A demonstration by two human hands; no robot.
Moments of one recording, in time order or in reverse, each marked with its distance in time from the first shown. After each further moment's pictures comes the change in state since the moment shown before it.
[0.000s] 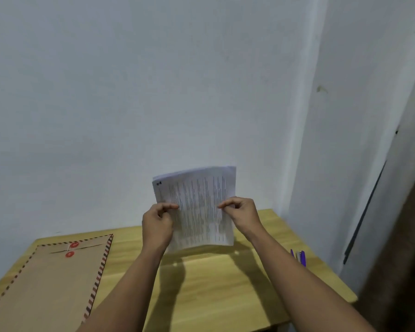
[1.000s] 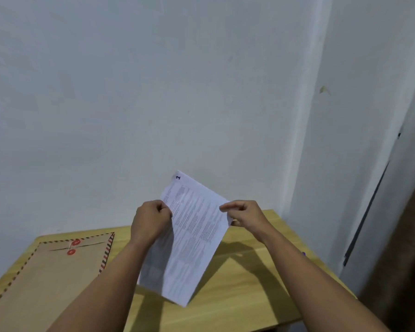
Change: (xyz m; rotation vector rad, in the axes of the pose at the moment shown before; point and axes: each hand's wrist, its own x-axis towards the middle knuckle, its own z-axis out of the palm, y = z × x) left_hand 0.026 0.008 -0.027 0.429 -0.142 0.062; right_hand -0.006 -0.010 -0.018 0.067 -0.165 0.242
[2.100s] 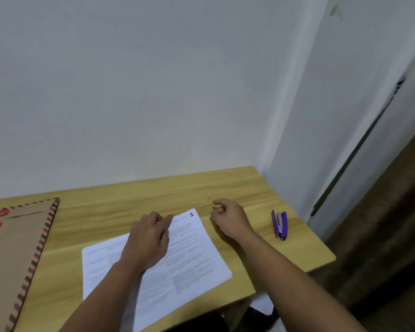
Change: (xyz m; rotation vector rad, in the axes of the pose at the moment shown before) left_hand -0.044 -0.134 0.154 0.412 -0.309 0.489; right_hand 0.007 0.148 -0.004 -0.478 0.170 0.237
